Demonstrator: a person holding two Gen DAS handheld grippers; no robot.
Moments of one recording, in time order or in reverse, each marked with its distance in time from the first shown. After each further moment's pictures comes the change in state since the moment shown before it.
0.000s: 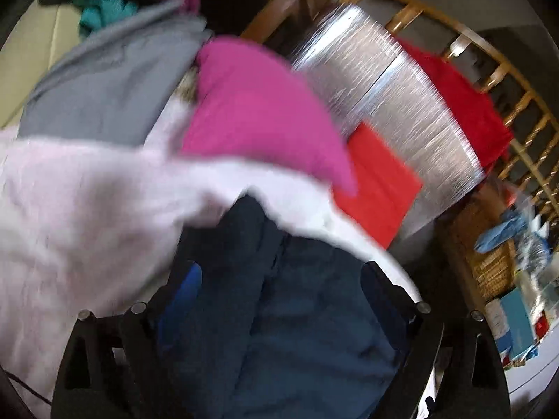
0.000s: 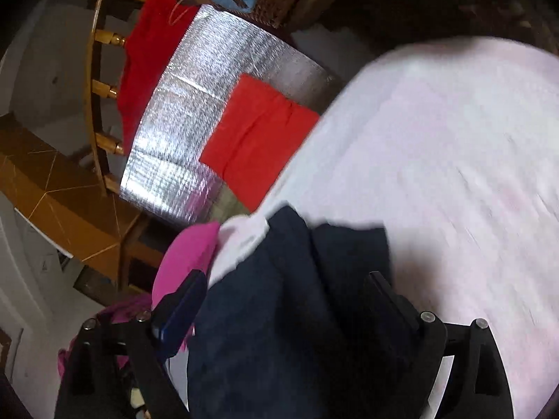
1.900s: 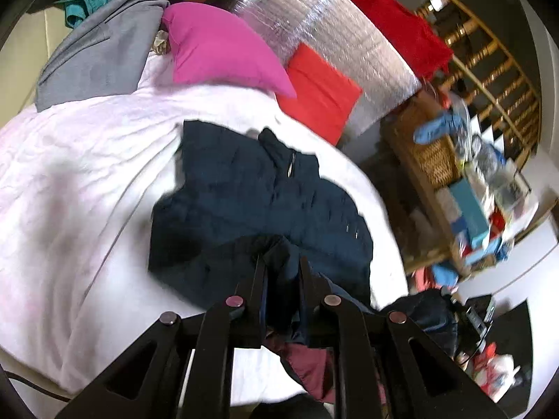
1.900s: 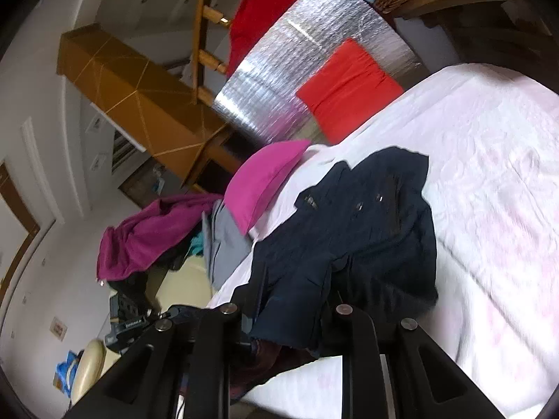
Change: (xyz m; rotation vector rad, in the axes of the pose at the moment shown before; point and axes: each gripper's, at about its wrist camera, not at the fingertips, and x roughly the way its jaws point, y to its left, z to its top) left arm -0.173 0.015 -0.064 0.179 0.287 -0.186; right arm -0.156 0.066 -0.065 -0.321 0.186 0.205
